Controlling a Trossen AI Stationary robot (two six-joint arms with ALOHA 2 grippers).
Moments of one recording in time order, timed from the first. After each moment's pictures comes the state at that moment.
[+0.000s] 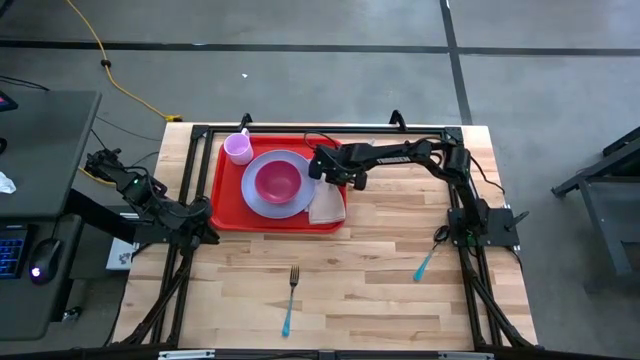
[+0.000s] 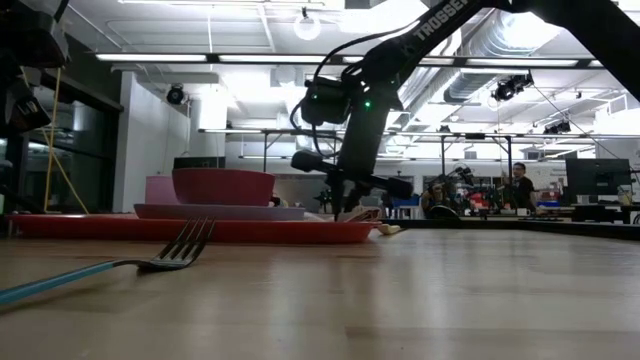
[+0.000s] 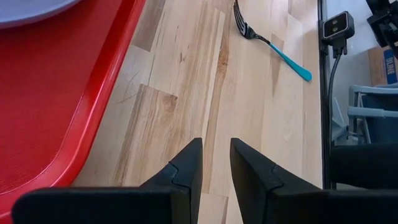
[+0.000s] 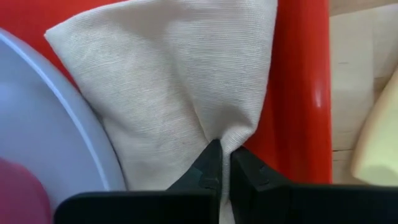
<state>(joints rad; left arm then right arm) -0.58 0.23 0.45 -0.99 -0.09 -0.88 -0.32 2.11 1.50 -0.59 0.08 1.43</state>
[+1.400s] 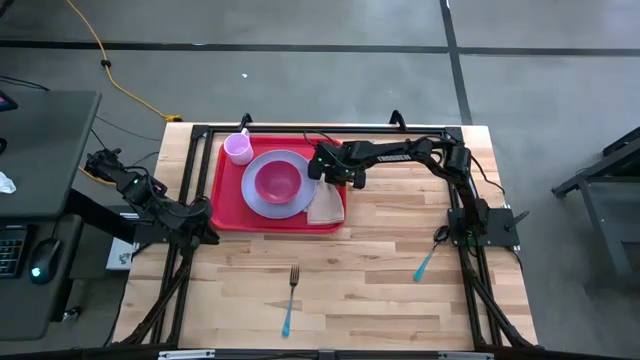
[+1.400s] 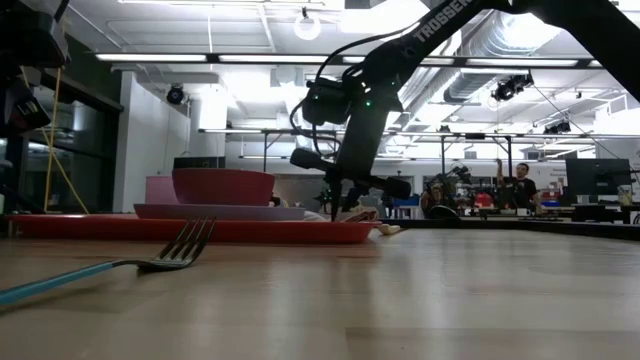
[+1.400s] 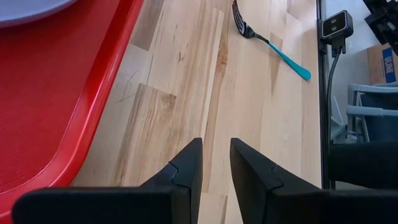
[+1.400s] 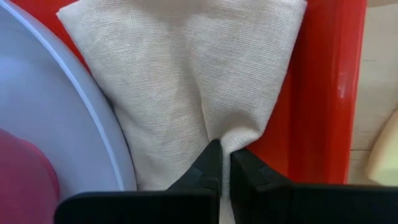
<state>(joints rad) -0.58 0.23 0.45 -0.99 -0.08 -0.88 -0.34 2.11 1.50 -0.58 0.00 1.36</state>
